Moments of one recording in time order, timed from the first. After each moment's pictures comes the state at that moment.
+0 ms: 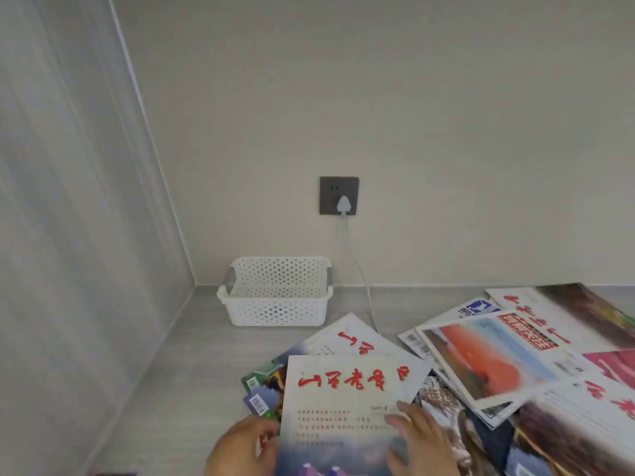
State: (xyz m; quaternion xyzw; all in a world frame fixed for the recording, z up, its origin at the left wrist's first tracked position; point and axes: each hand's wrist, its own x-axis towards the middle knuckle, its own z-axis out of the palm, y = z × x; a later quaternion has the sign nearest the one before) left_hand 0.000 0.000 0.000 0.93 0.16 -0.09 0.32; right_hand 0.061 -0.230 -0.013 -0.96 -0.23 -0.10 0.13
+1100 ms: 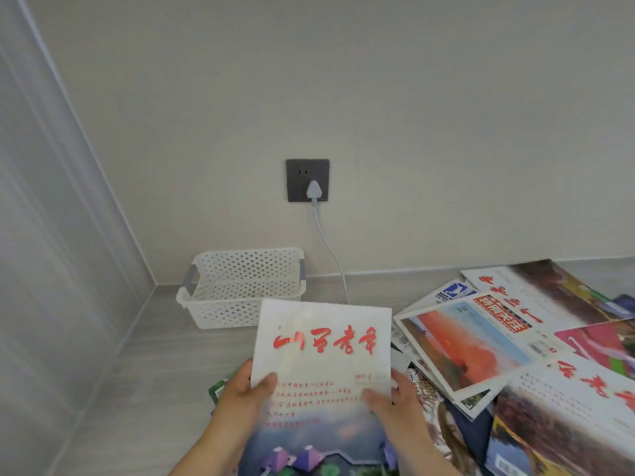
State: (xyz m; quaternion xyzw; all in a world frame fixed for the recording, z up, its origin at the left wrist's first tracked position) left_hand 0.064 -0.020 0.030 0.69 0.22 0.04 0.69; right_hand 0.111 -0.214 -0.017 -0.73 0.14 0.11 0.66
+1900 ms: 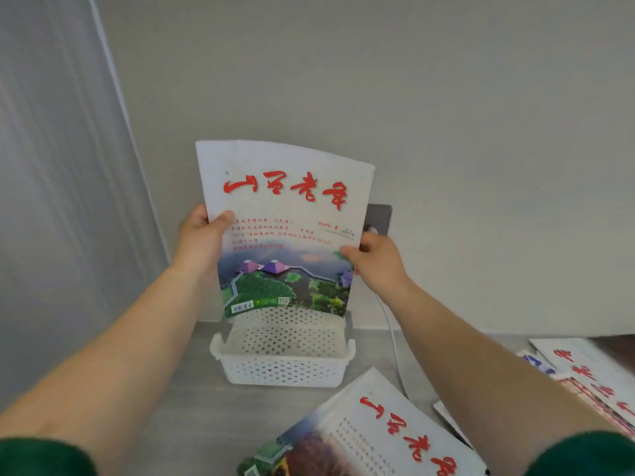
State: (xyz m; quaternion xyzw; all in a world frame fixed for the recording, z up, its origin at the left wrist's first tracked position) left_hand 0.229 0.136 0.190 0.63 0.14 0.35 0.67; right_hand 0.290 -0.064 0.170 -0.83 -0.14 -0.05 0.54
